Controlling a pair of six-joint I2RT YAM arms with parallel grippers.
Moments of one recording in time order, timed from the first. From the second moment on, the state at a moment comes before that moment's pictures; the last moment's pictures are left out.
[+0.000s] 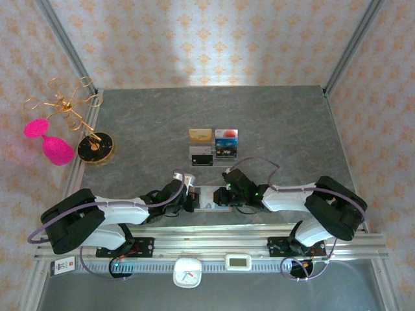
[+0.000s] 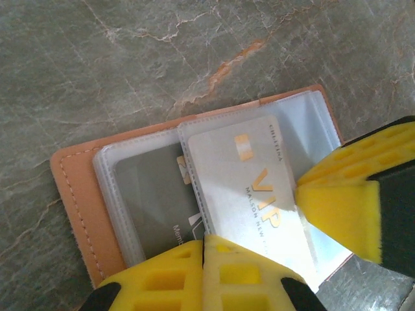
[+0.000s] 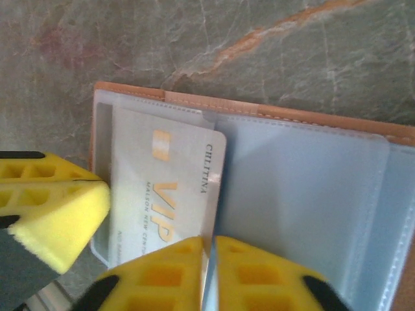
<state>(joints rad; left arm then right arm) -0.87 1.32 0.30 0.30 0.01 -0.72 0.90 1.46 0.49 0.13 -0.20 0.89</state>
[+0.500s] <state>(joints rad) -0.83 1.26 0.30 0.25 0.03 -0.71 0.87 1.36 0.42 0.11 -0.19 0.90</state>
